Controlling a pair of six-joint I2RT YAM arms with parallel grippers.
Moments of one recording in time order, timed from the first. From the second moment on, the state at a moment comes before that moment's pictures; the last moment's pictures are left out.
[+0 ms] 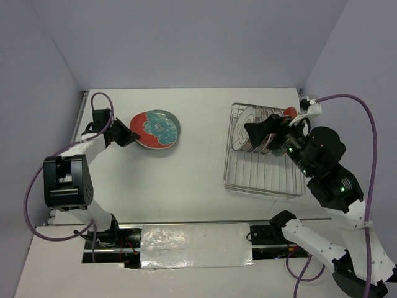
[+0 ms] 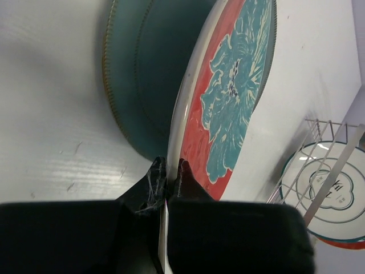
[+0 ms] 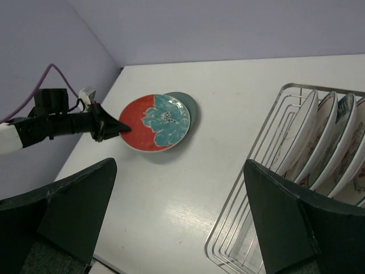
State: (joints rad) left arm 0.11 1.60 0.99 -0.21 0.37 -0.79; right arm 0.51 0.75 1.26 -0.58 0.10 0.41
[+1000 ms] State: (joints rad) left arm 0.08 1.81 1.18 -0.38 0.26 -0.81; right arm 0.37 0.97 1.33 -0.86 0.28 0.32
